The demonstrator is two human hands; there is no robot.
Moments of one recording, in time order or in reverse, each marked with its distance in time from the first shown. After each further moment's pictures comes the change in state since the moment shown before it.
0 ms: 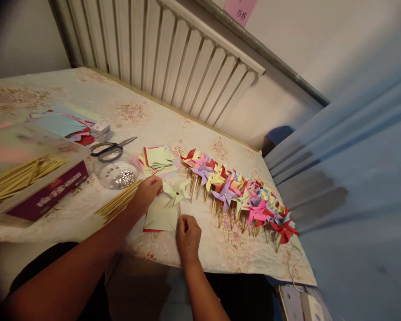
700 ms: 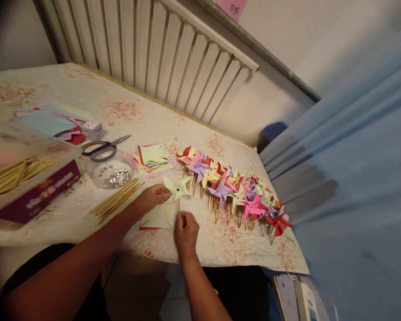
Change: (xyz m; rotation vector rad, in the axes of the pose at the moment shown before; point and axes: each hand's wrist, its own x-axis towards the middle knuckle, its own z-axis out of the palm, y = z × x) left_hand -0.015 -0.009 0.007 0.048 -0.399 -0.107; right_hand 0.001 -0.001 -0.001 0.033 0.062 0.019
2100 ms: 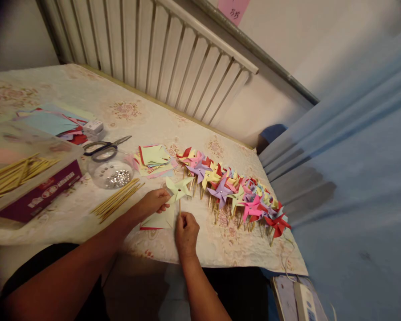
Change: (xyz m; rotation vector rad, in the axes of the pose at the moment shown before) left_hand -0.009 0.011 0.009 -0.014 -0.028 -0.205; right_hand 0.001 0.001 0.001 -0.003 0.000 0.021
